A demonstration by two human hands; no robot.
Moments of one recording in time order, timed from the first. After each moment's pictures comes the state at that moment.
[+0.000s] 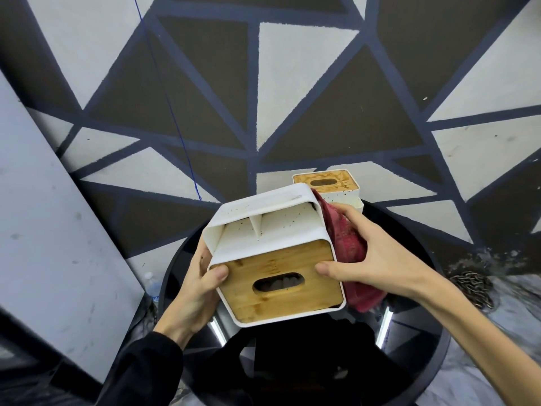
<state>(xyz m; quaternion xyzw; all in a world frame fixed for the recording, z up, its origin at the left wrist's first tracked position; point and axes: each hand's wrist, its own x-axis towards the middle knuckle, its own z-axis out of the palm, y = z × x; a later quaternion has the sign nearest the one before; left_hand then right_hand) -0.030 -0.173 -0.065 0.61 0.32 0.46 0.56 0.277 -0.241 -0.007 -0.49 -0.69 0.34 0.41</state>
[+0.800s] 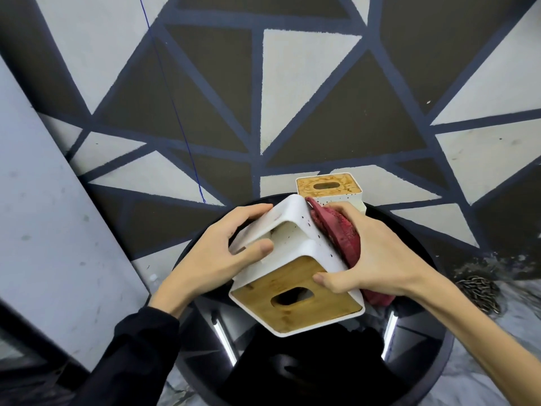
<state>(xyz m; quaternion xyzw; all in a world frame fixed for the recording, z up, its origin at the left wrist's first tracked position) -0.009 -0.171 0.007 0.84 0.36 0.31 0.25 0.269 -0.237 0.005 -0.56 -0.72 0.19 0.35</state>
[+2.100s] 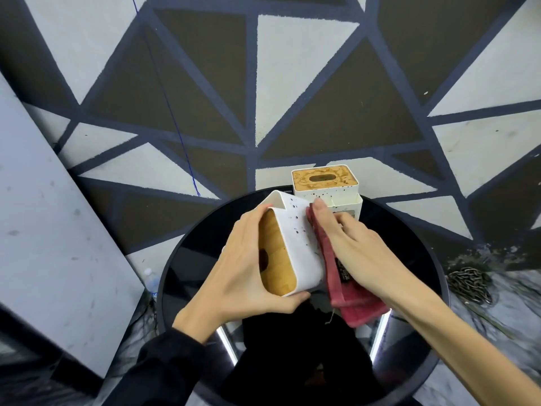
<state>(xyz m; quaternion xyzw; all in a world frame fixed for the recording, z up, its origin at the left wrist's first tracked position) 0.028 -0.194 -0.032 0.85 0.35 0.35 0.18 0.239 -0.242 0.000 -0.66 -0.55 0.31 0.41</state>
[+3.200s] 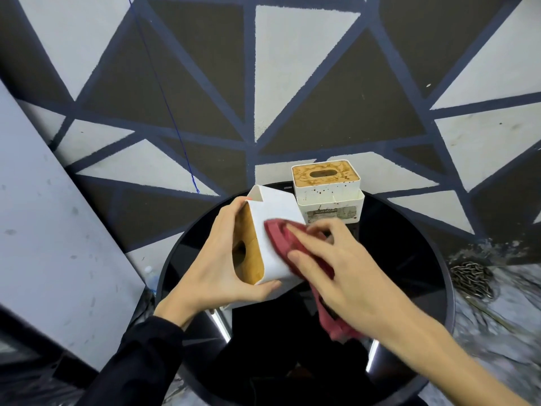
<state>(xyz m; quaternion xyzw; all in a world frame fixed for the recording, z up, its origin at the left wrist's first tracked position) 0.000 -0.170 -0.032 0.83 0.33 0.36 0.25 0.227 -0.252 -0.038 -0.53 -0.74 0.09 0.40</state>
